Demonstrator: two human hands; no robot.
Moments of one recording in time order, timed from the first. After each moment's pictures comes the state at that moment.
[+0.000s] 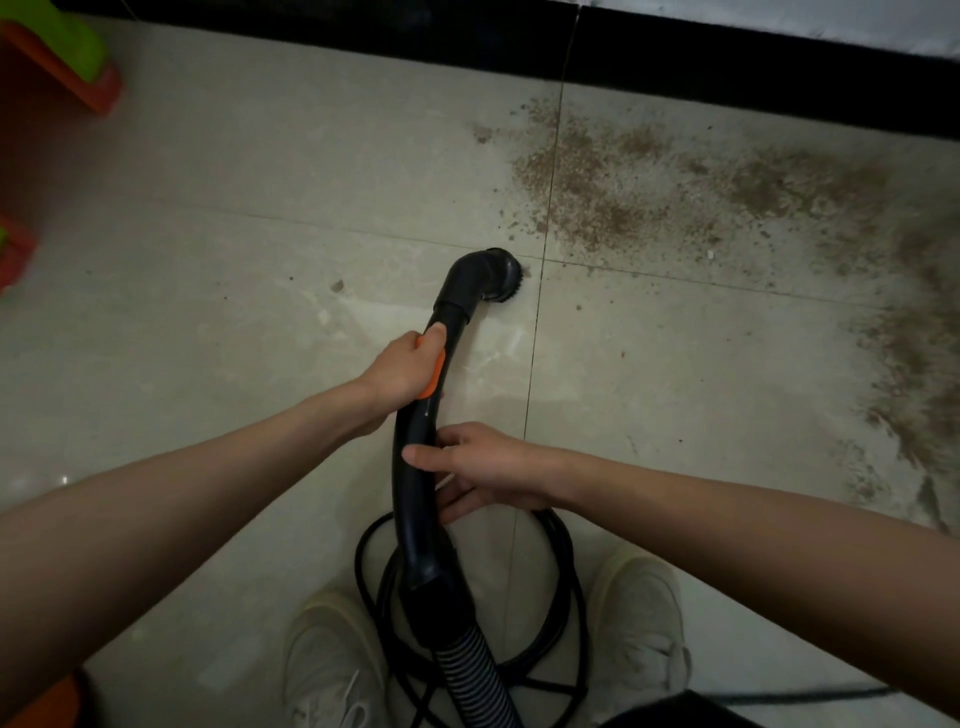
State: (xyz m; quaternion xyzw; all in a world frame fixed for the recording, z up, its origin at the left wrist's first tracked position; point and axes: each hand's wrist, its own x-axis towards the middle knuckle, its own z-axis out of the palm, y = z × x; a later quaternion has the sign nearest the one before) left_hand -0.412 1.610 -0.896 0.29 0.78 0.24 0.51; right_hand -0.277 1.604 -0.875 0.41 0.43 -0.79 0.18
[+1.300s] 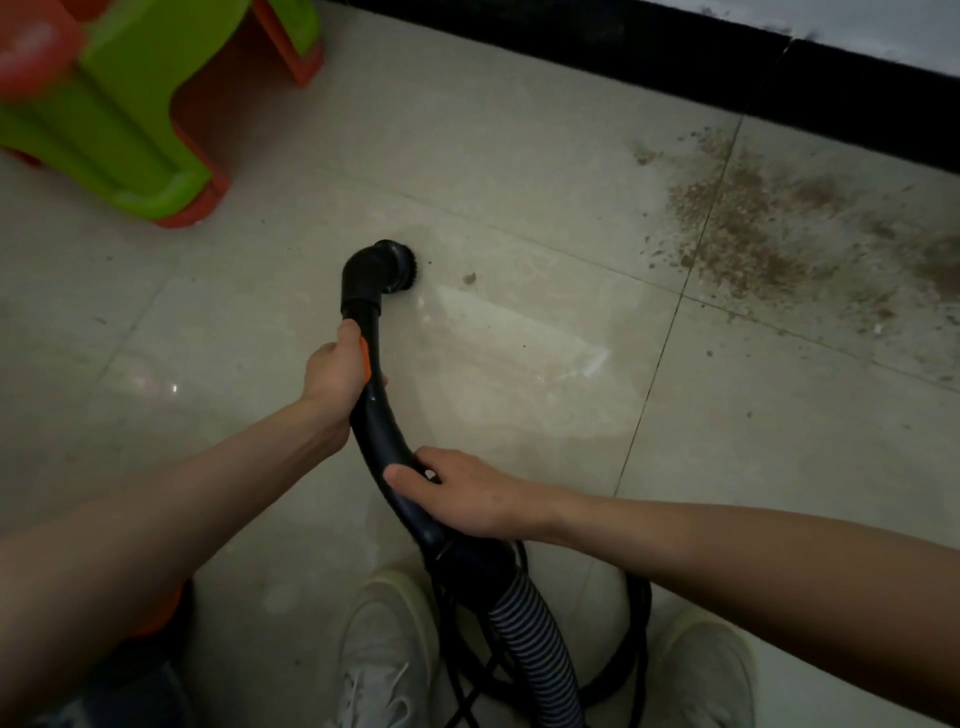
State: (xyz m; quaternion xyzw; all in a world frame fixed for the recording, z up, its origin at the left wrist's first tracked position) left_hand -0.508 1.519 -0.889 -0.08 0.82 0.46 0.34; right_hand -0.357 1.555 -0.880 0.22 0.74 -0.59 0.23
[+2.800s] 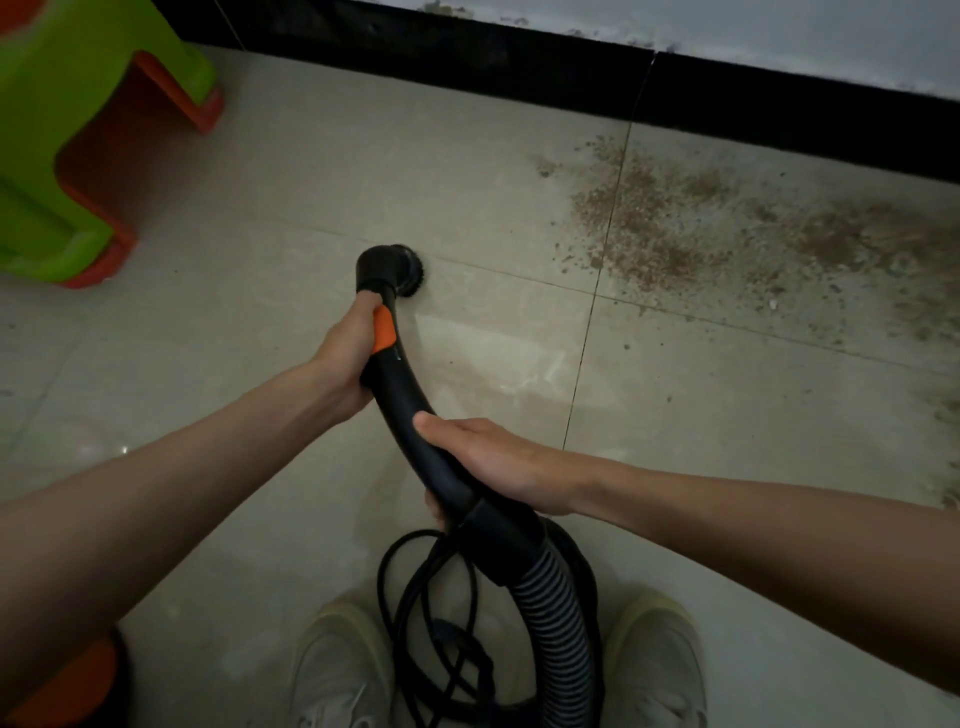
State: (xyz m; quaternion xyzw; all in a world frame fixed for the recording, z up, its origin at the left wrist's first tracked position) left_hand -0.469 1.605 -0.862 -0.05 0.72 0.48 0.49; right_hand -0.304 1.620 -0.834 0.32 0.54 -0.76 0.17
